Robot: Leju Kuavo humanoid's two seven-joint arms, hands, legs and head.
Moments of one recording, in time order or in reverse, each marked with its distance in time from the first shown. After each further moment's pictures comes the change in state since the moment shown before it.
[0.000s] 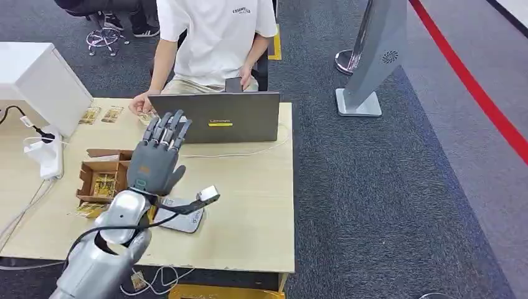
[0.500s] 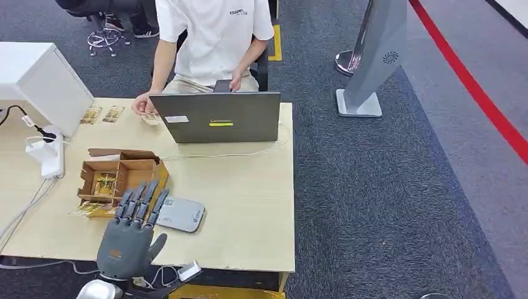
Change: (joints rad) left arm 0.464 0.093 0.094 -0.303 -0.089 0.087 0.076; right arm 0.001 0.003 -0.042 0.000 -0.010 -0.009 -0.016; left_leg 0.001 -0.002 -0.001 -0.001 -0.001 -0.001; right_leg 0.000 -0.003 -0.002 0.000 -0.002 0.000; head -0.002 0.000
